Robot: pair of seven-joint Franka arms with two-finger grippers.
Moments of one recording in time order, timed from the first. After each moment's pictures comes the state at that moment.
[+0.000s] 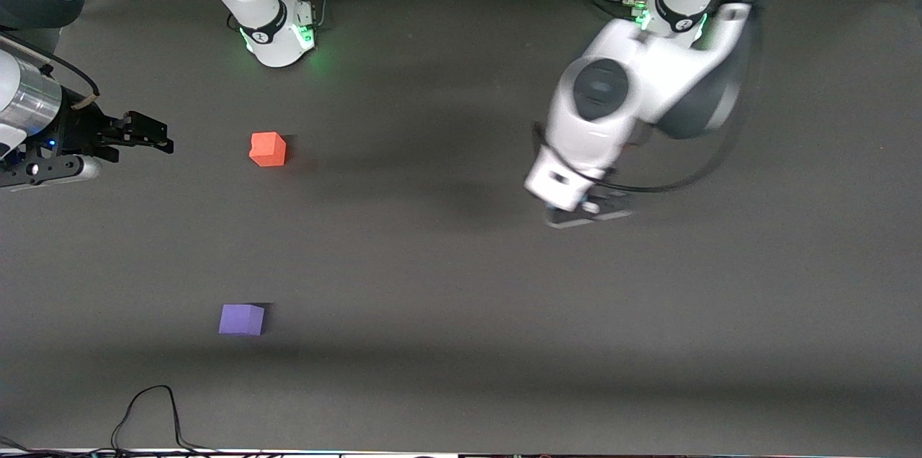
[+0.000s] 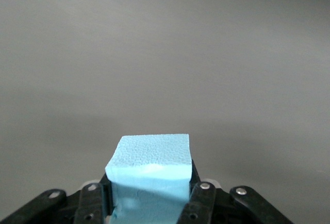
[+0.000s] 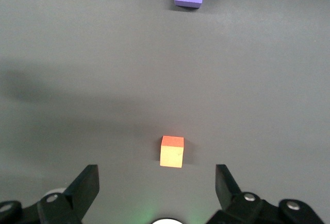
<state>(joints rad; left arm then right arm) -0.65 0.40 -0.02 -1.53 0.02 1.91 -0.87 0.20 -0.02 -0.19 -1.70 0.05 1.57 -0.08</state>
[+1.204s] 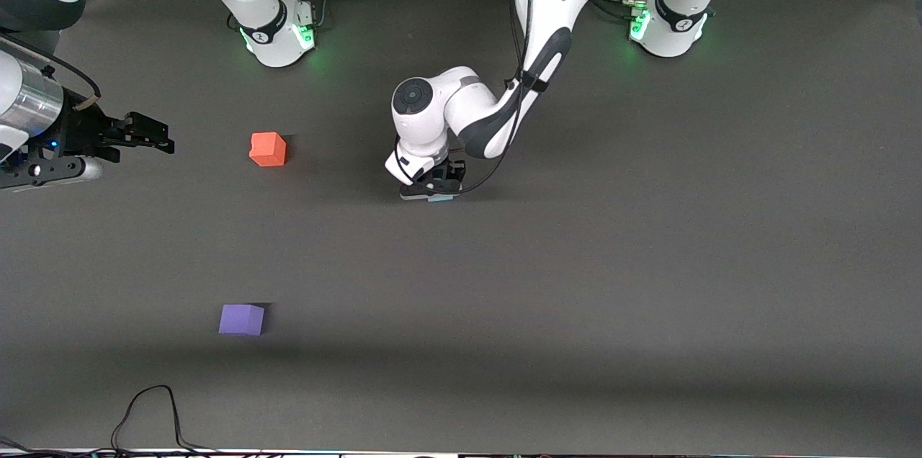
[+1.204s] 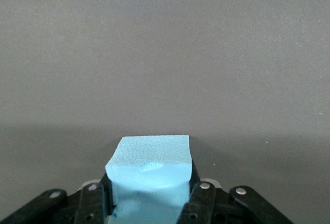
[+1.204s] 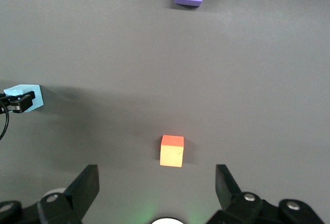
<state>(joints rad) -0.94 0.87 -0.01 -1.35 0.09 2.25 -1.09 0.20 -0.01 -0.19 -1.71 0.05 1.57 -0.08</state>
